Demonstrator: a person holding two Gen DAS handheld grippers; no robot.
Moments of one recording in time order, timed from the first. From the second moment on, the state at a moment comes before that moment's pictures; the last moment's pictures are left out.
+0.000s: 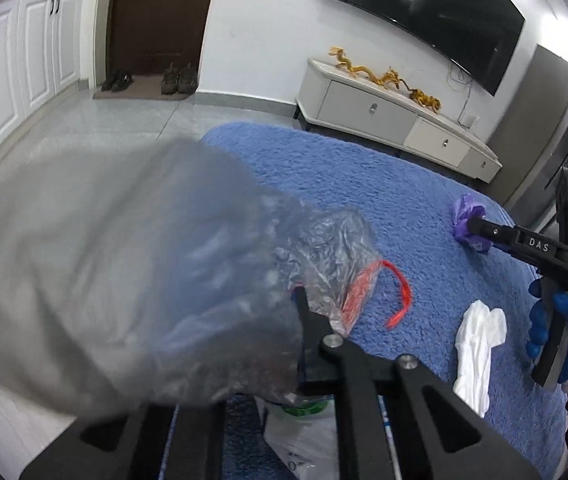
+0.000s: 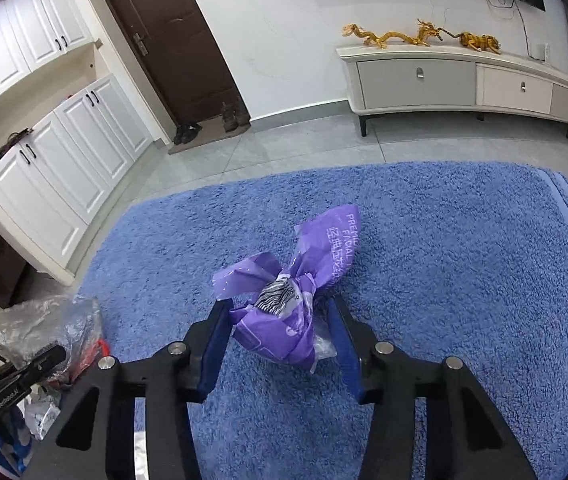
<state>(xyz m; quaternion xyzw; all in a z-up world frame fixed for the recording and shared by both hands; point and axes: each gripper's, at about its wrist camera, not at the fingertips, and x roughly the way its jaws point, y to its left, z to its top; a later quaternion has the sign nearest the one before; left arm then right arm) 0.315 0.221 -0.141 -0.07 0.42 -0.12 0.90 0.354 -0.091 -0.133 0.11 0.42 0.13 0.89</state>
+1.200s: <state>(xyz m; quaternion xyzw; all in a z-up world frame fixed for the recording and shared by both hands) 0.111 0.048 -0.054 0.01 0.35 -0.21 0.92 0.016 -0.227 -0.079 0.05 0.35 0.15 0.92</state>
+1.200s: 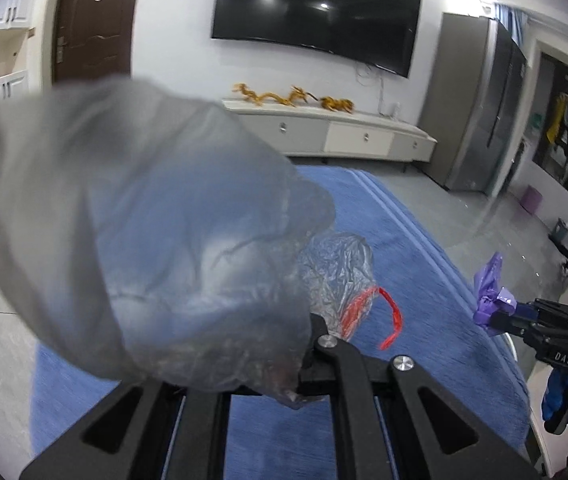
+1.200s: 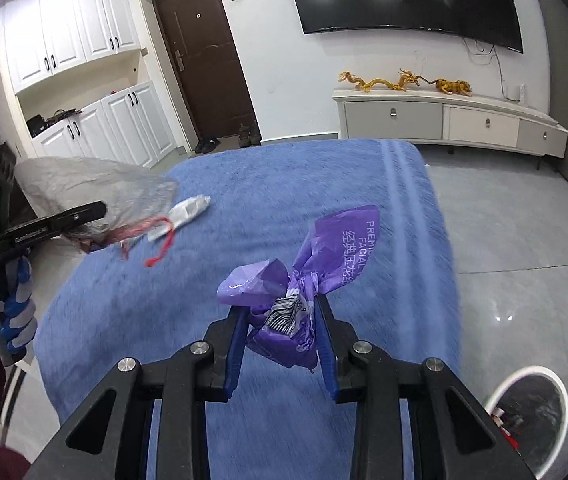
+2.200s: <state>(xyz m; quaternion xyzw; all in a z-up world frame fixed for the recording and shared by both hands) 0.045 -0.137 -0.054 0.18 0.32 -0.25 0.90 -0.071 -0.342 -0.103 0.17 0.31 0.06 0.93</state>
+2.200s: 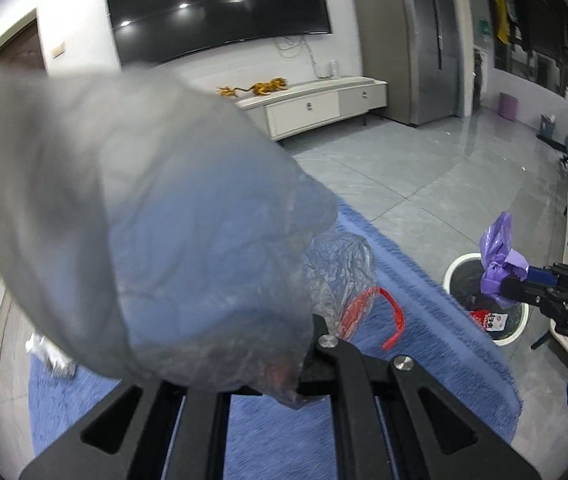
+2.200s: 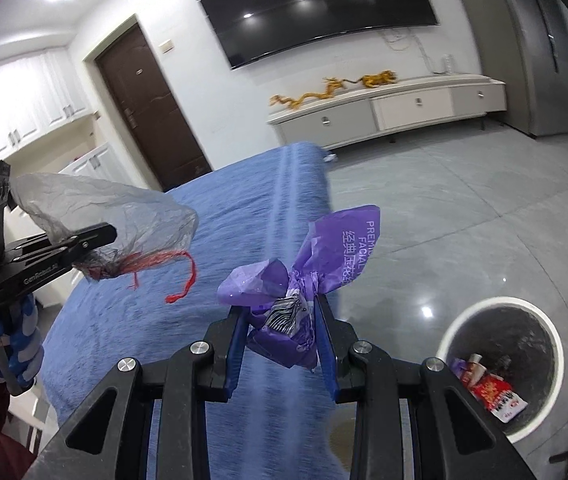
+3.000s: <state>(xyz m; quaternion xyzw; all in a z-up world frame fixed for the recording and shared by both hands) 0.028 -0.415 -0.131 0.24 0.40 -0.44 0.77 -0.113 -0.526 -0.203 0.27 0.37 -0.14 0.88</state>
